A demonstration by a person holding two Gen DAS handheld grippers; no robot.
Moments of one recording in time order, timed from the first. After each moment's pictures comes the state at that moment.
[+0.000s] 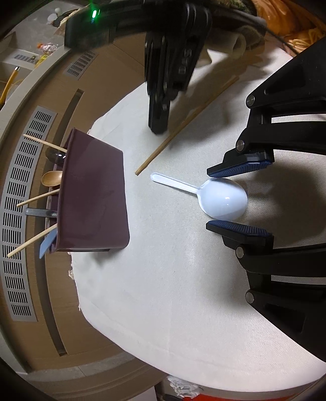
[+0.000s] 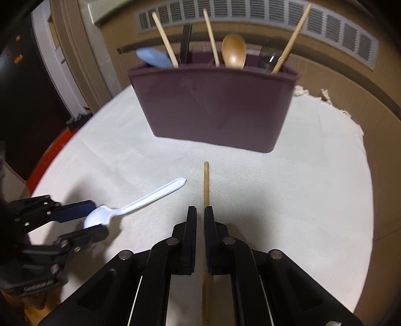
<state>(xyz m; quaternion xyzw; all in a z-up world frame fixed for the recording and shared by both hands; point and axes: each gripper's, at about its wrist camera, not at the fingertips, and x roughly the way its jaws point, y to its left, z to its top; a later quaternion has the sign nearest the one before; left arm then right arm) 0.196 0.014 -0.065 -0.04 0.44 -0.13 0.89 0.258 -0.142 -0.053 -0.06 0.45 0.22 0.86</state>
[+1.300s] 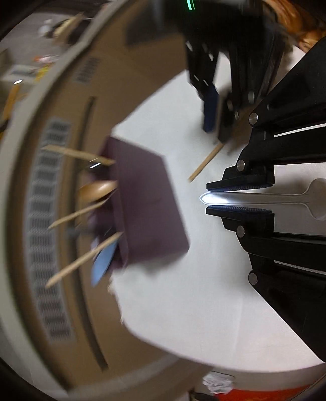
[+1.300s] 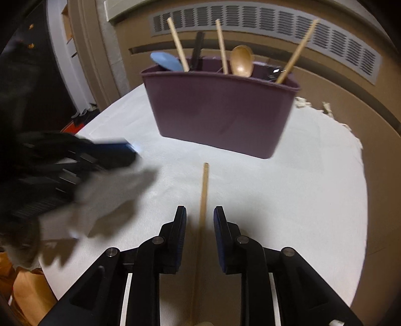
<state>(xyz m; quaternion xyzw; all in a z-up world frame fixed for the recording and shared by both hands) 0.236 0.014 -0.021 -0.02 0.38 -0.14 0.91 0.265 -0.130 -0.061 -0.10 0.45 0.24 0.86</state>
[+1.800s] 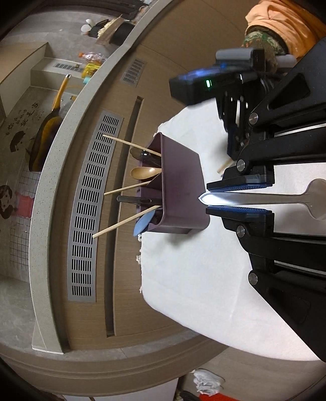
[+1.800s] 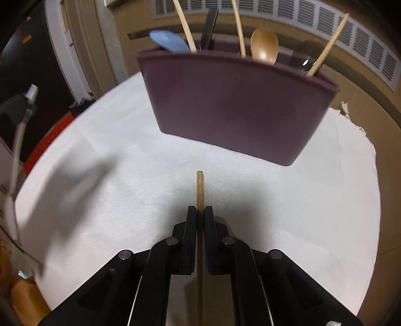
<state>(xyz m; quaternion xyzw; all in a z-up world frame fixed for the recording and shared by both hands) 0.191 0.063 0.011 -0.08 0.31 -0.13 0.94 0.276 -0.116 -0.069 -0.10 0.46 0.23 0.85</state>
